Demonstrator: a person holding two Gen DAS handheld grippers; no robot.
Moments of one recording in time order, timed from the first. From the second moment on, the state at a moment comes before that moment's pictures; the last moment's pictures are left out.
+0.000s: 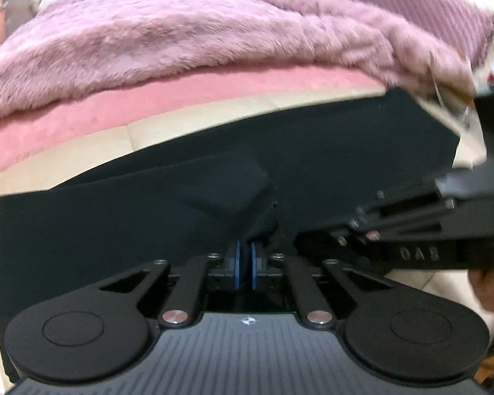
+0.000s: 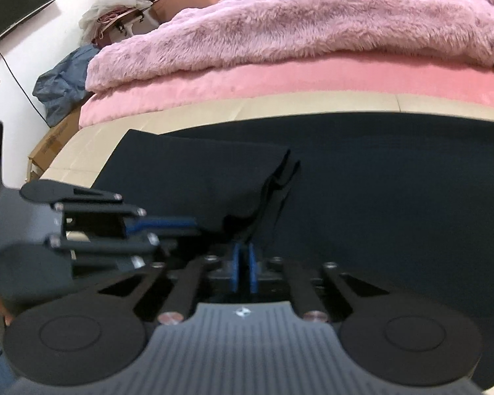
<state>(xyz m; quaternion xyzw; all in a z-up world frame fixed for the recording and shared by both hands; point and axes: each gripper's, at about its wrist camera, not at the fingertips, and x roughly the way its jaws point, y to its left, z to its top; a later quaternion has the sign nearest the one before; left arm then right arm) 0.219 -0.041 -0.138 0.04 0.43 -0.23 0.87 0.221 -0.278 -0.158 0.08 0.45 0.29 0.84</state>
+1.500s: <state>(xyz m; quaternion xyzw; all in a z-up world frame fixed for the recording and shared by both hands) 0.236 -0.024 -0.126 -0.05 0.49 -0.28 0.82 0.208 -0.285 -0.156 0.04 0.45 0.29 0.84</state>
